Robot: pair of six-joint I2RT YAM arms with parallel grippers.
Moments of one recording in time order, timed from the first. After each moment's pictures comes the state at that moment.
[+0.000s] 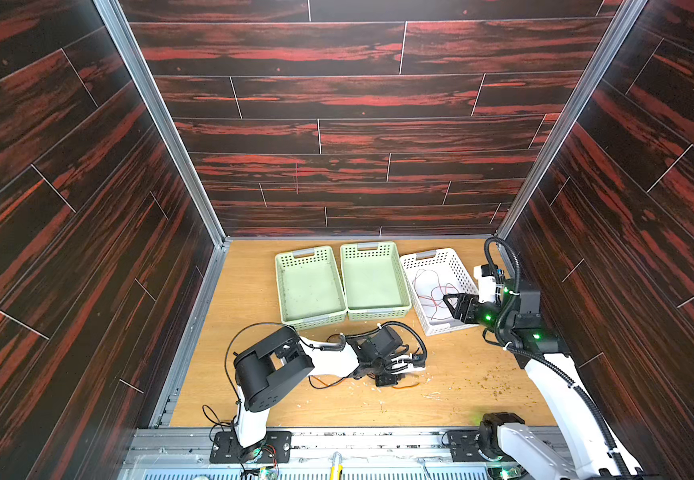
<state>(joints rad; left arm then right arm) -1.02 1.91 0.99 0.02 0.26 0.47 0.08 0.94 0.82 -0.46 -0.40 0.27</state>
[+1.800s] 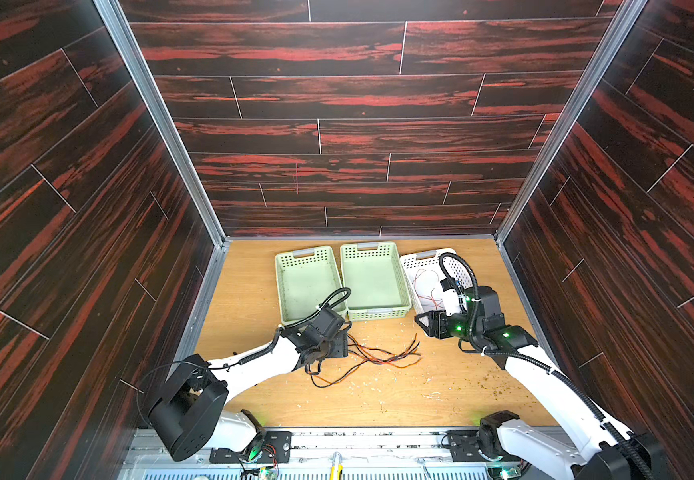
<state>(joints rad) -0.71 1.40 0.73 -0.35 -0.06 -0.72 0.34 1.04 0.74 -0.42 -0.38 0.25</state>
